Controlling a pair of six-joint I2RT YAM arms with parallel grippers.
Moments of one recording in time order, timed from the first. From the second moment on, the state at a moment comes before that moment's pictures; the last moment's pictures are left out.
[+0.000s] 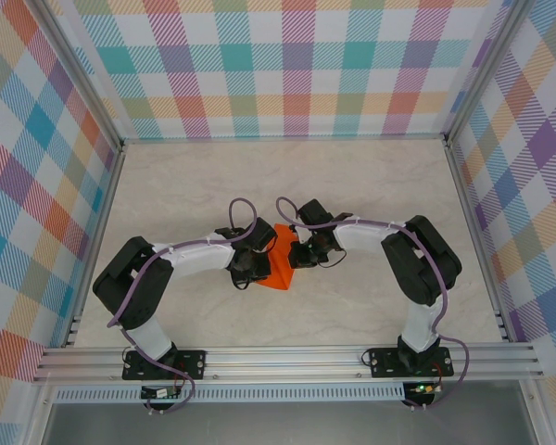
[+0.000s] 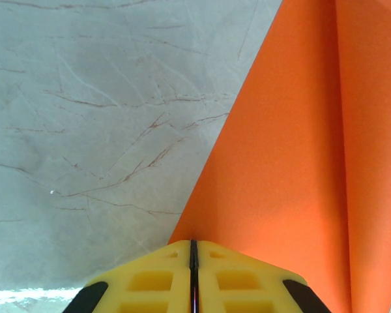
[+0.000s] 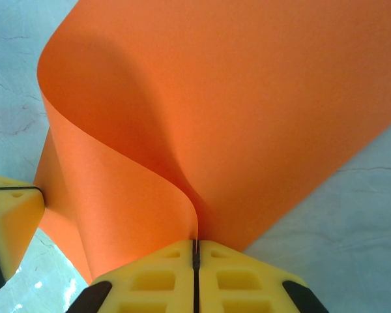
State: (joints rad) left arm -0.74 1.69 0.95 -0.58 0.04 -0.89; right arm 0.66 1.85 1.06 -0.43 -0.40 0.41
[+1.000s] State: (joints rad) left arm -0.71 1.59 0.95 -0.54 0.10 -0.90; right arm 0.66 1.85 1.06 -0.43 -0.39 0.42
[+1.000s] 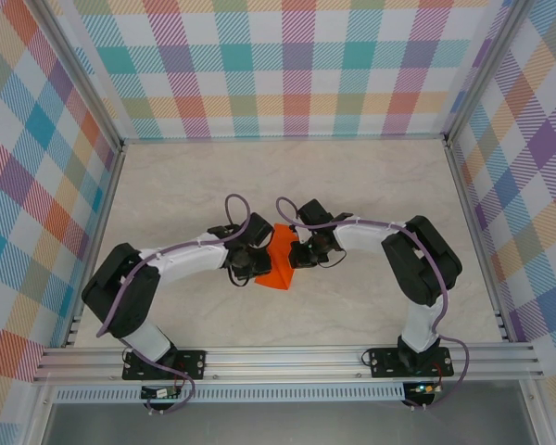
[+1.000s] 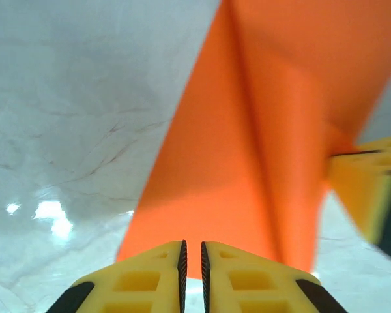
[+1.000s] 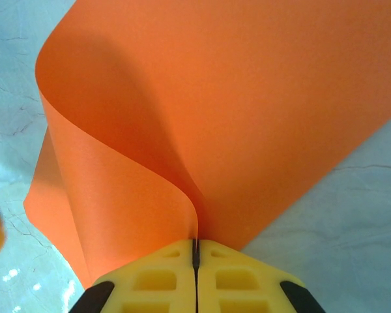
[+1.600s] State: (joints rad) left arm -0.56 1.63 0.81 0.05 0.40 -1.11; right arm 0.66 1.85 1.06 -0.43 -0.40 0.42
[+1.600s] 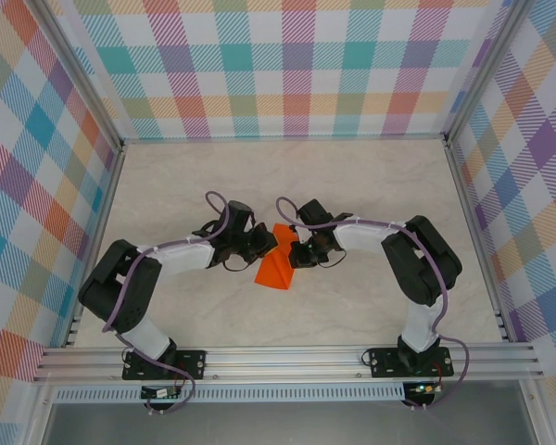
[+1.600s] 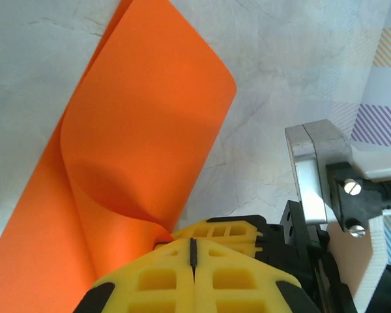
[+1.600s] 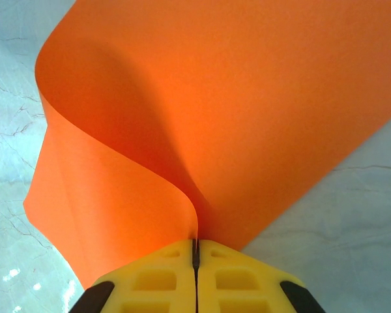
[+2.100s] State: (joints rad) left arm -0.56 1.70 0.79 0.10 0.41 -1.12; right arm 0.66 1.85 1.06 -0.43 -0.40 0.42
